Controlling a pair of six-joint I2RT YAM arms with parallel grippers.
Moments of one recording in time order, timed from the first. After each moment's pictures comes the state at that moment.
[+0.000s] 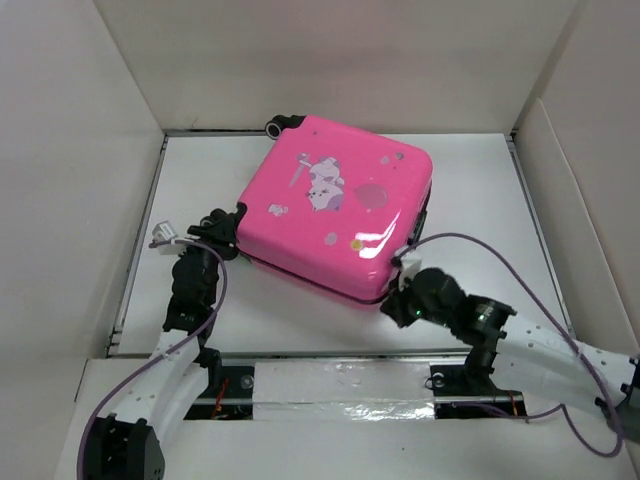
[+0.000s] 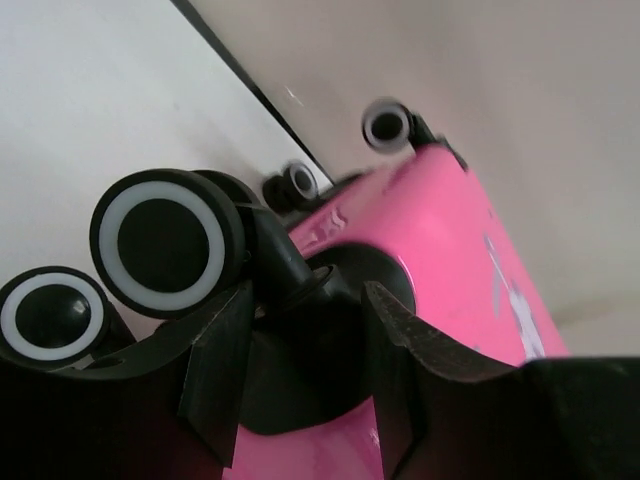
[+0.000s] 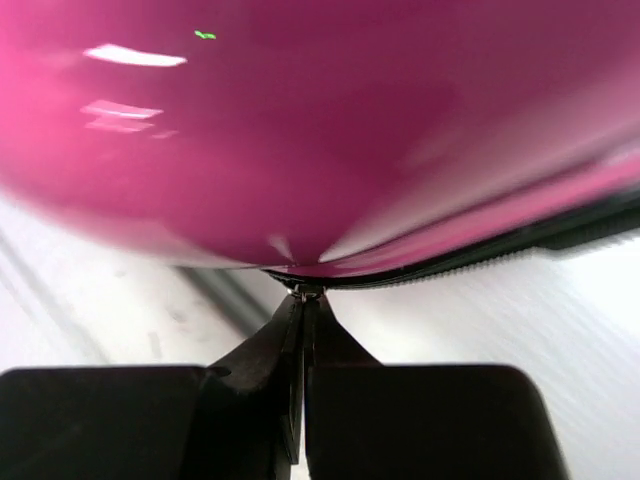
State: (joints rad) left arm -0.17 0.68 0.23 0.43 -0.28 -0.94; right arm 1.13 0.81 0.49 -0.26 0.19 0.44
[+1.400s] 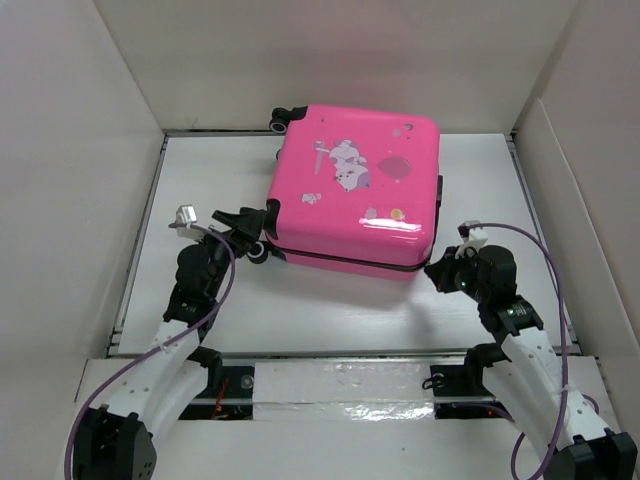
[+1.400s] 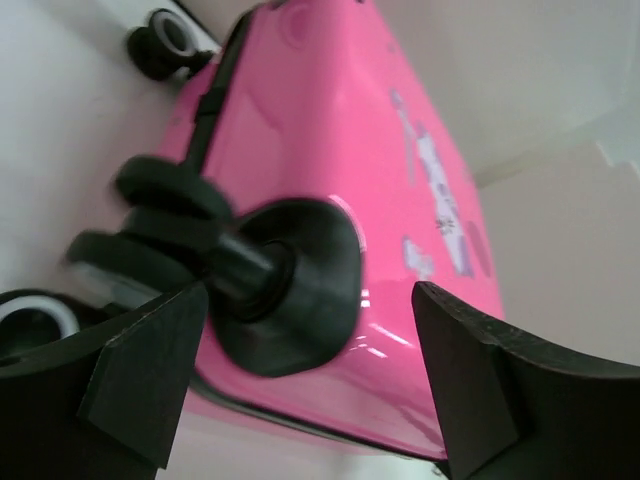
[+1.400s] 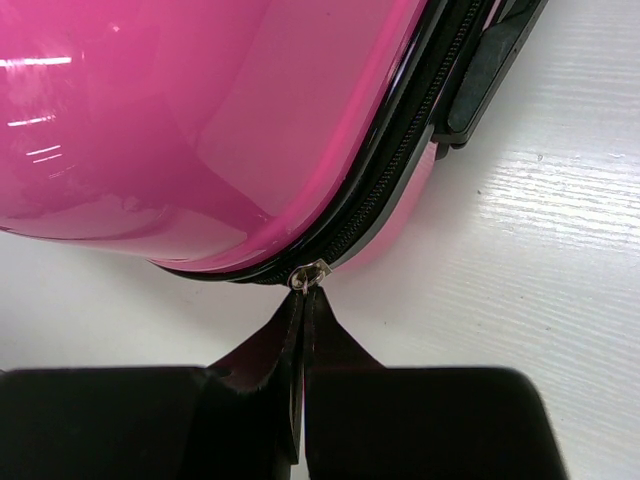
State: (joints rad) left arm -0.25 0.75 0.34 0.38 0.00 -1.00; right arm 0.20 0.60 0.41 -0.26 -0.28 0.26
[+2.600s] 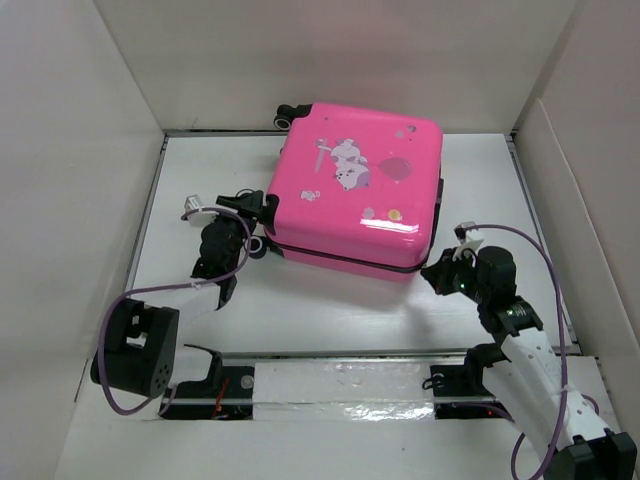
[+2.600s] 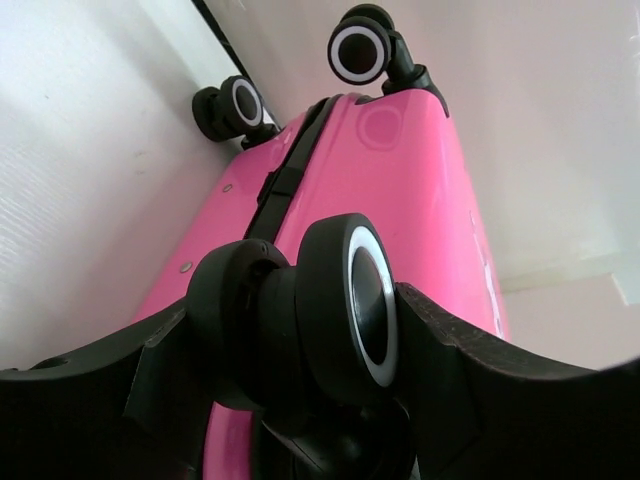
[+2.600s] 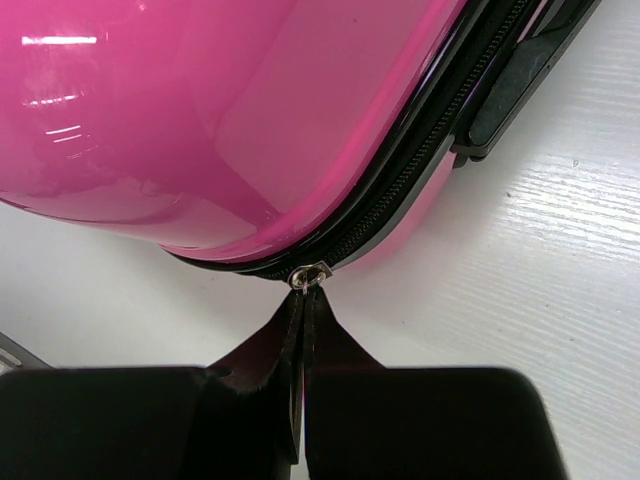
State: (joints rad) left arm -0.26 1.29 0.39 0.83 -0.21 -1.16; right arm 0.20 0.60 0.40 -0.26 -0.35 0.23
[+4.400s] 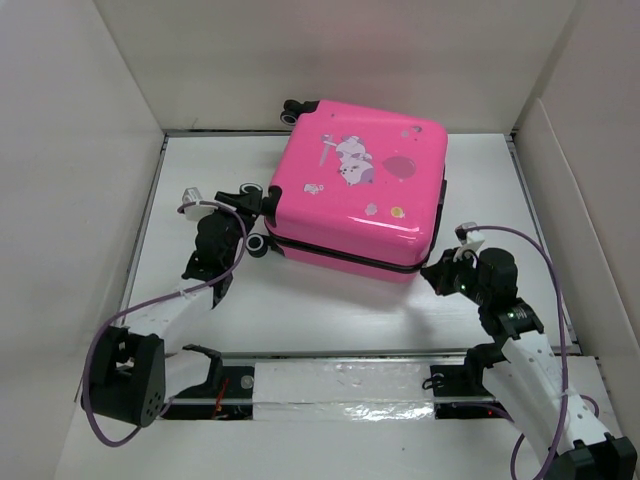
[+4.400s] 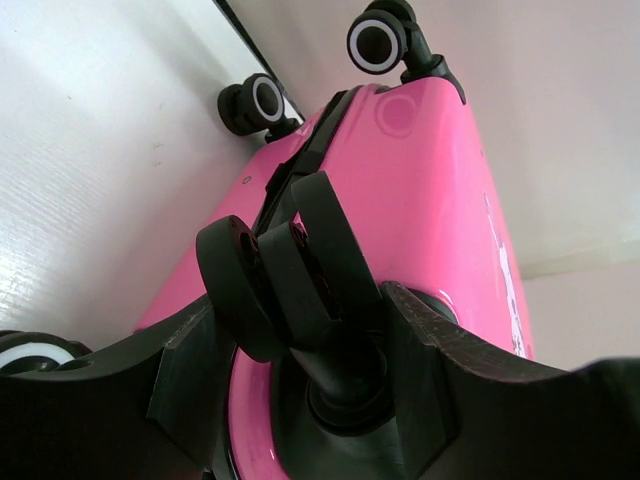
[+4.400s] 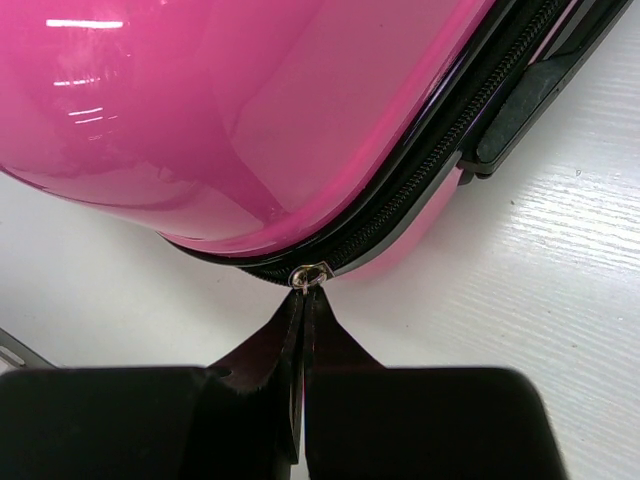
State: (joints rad) left arm -0.27 1.14 0.47 0.52 -0.21 -1.08; right arm 0.20 0.57 0.39 -0.25 -0.35 0.23
